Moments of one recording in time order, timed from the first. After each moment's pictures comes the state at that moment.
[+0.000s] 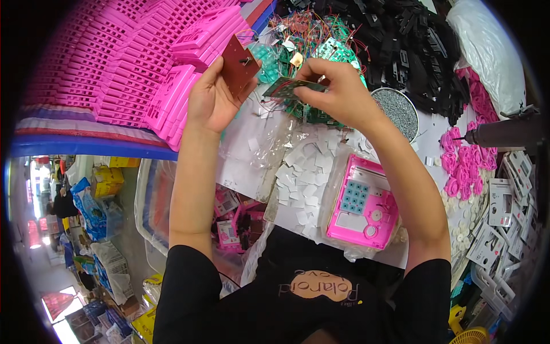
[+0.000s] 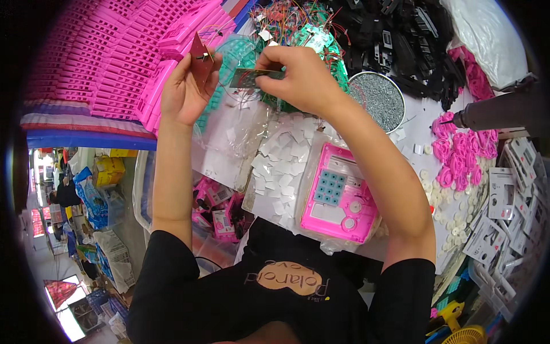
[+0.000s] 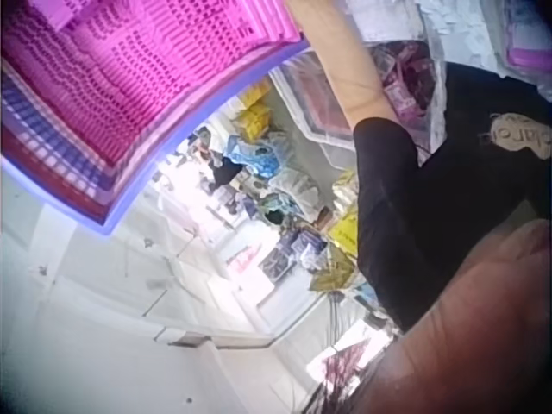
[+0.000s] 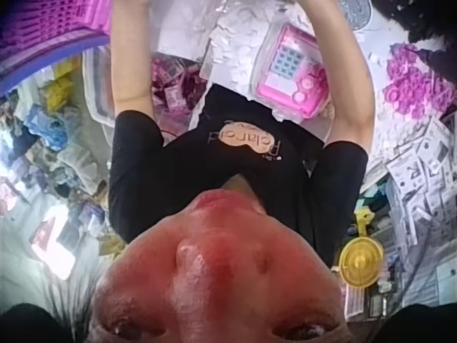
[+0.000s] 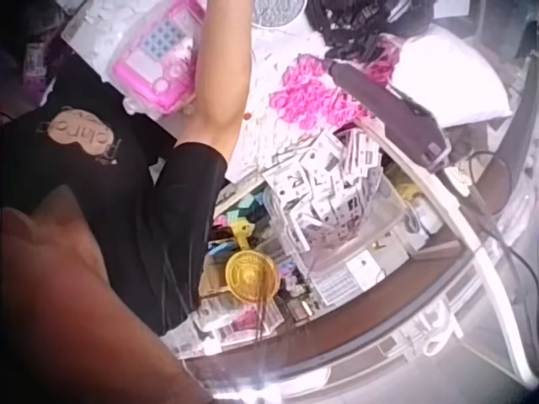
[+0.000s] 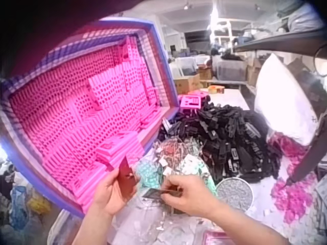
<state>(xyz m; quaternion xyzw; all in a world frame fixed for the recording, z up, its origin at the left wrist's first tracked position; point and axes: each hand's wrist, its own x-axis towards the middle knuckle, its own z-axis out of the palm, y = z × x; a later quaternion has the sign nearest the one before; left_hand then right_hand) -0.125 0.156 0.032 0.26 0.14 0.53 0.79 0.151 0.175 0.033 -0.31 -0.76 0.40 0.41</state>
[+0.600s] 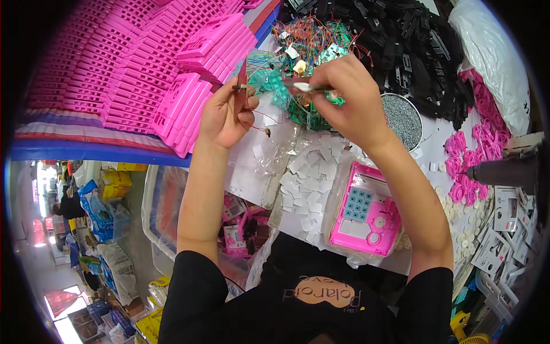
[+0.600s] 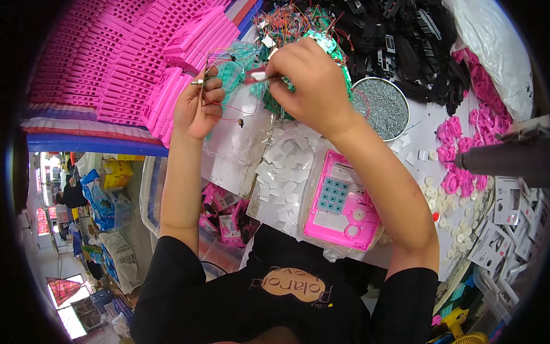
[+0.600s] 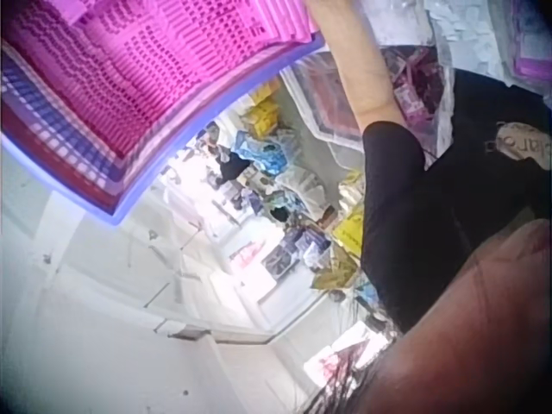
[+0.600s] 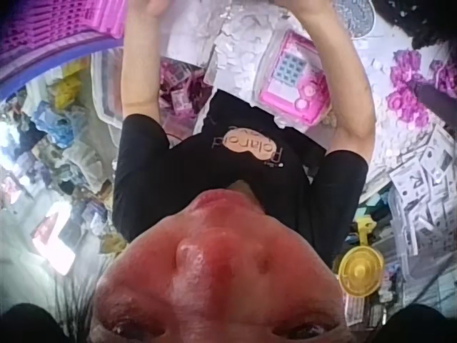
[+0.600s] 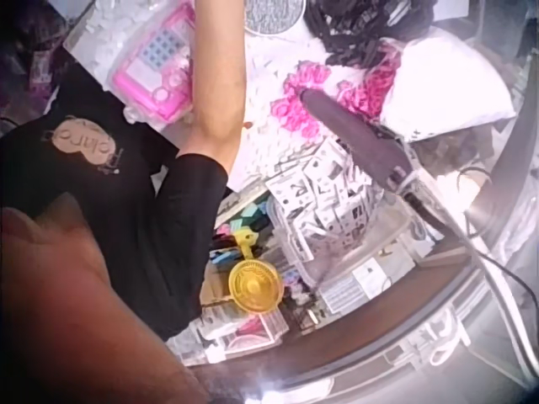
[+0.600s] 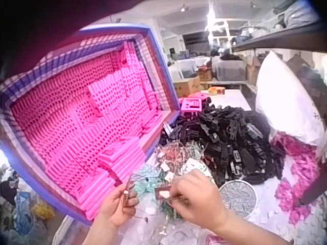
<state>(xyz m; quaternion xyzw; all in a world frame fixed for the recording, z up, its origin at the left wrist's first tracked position) -0.115 0.143 0.029 0.17 0.18 0.50 0.83 0.157 0.169 0.037 -0.26 -0.78 0.08 0.56</state>
